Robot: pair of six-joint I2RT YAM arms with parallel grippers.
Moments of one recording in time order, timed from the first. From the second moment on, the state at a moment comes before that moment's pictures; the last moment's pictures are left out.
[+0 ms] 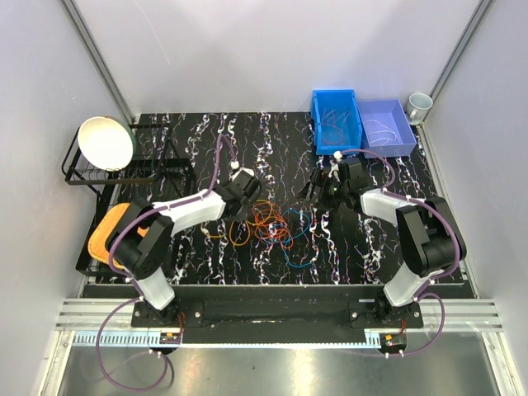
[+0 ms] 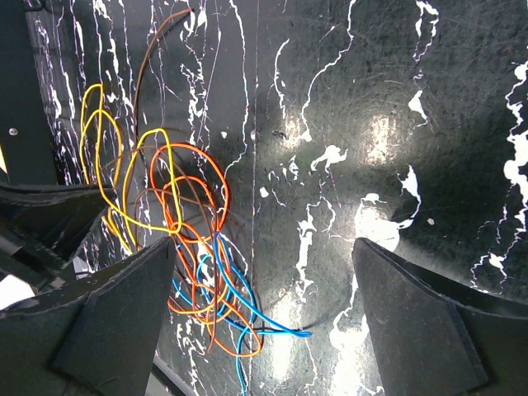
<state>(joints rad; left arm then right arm) -0.66 1.70 1.01 -0.44 -0.34 -0.39 0.30 1.67 0.85 0.06 -0.43 0.63</state>
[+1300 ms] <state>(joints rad) -0.65 1.05 1.25 -0.75 -0.13 -0.35 0.30 1.67 0.85 0.06 -0.44 0.63</state>
